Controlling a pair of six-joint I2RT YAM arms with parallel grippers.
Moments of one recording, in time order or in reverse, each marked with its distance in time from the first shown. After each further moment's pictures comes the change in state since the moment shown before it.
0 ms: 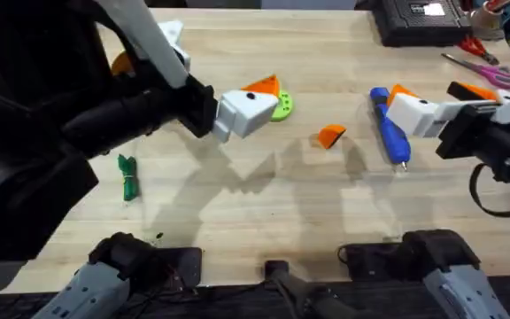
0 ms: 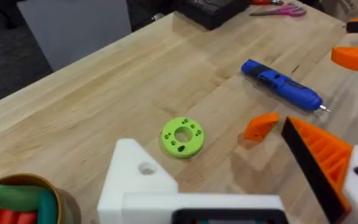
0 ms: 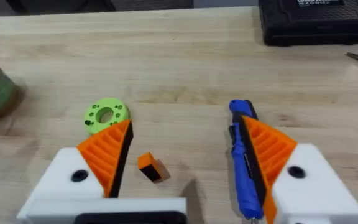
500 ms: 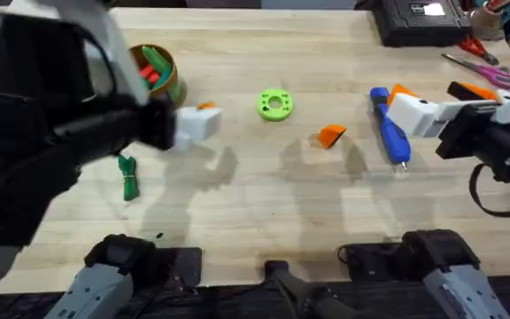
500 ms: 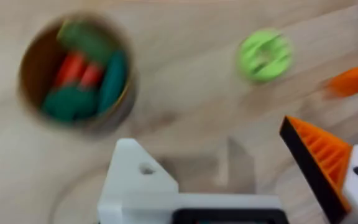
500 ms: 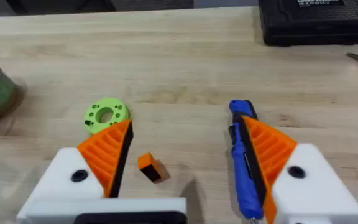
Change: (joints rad) left arm 0.222 0.000 0.000 -0.361 -0.176 -0.033; right arm 0.000 0.000 0.000 0.001 0.000 0.000
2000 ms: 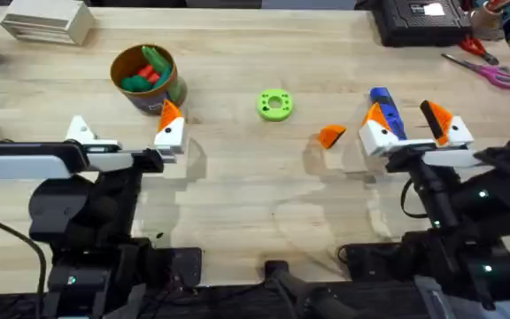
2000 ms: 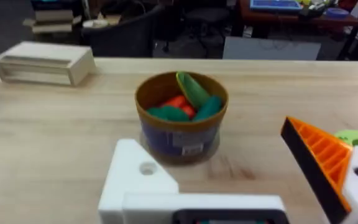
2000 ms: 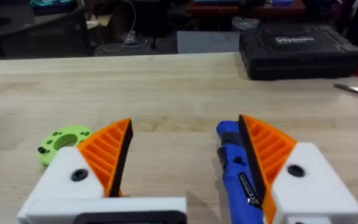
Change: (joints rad) left arm 0.179 -0.773 -0.762 0.649 -0.184 -0.079; right arm 0.000 -0.454 -0.672 0.566 0.070 -0.004
